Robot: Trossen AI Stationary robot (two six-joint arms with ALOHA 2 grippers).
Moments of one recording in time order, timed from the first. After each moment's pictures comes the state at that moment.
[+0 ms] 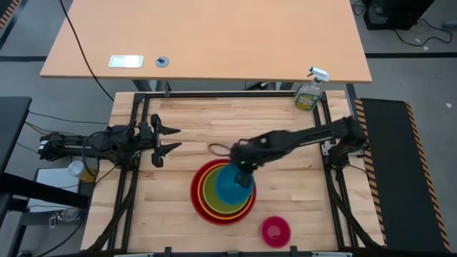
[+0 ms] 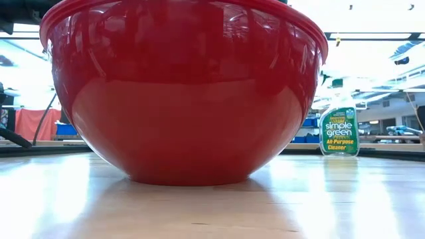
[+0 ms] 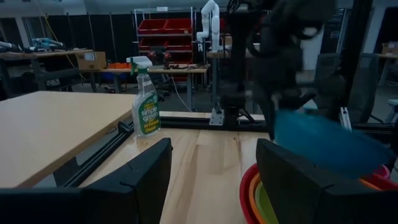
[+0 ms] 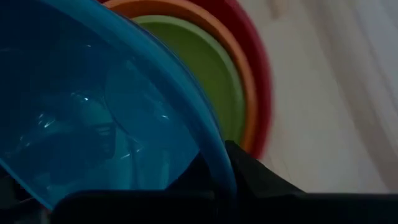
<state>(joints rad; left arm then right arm) -0.03 0.39 0.35 0.10 -0.18 0.01 0.17 1.80 1.67 -1.00 0.03 0.56</state>
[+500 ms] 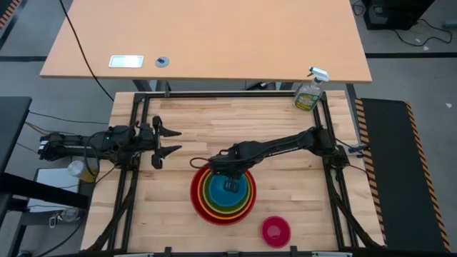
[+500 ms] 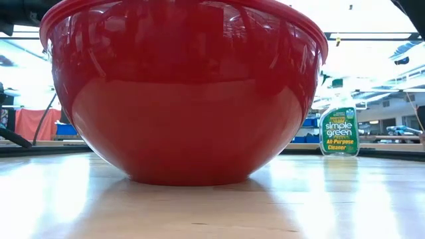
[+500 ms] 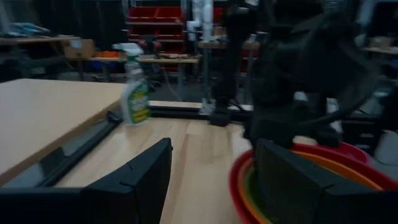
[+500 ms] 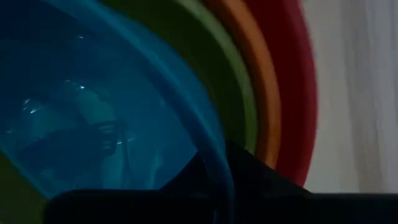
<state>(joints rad) -0.03 0.39 0.34 0.06 -0.14 -0.02 0.17 2.16 1.97 -1.19 0.06 0.39</state>
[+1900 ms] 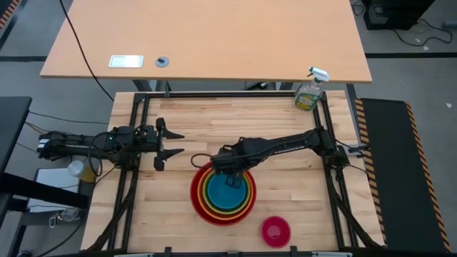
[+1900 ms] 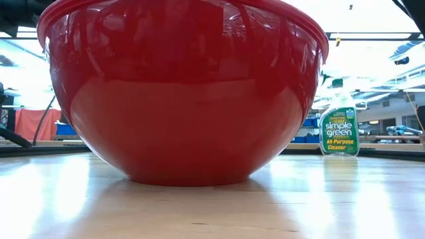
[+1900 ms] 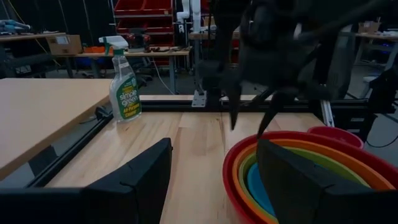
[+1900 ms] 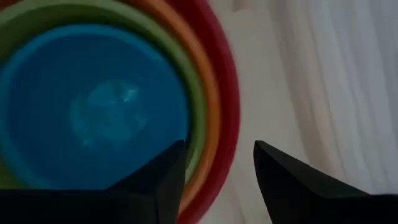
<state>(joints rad) -0.03 0.44 0.34 0.08 -0.10 0.01 0.19 2.15 2.15 -1.41 0.19 0.50</state>
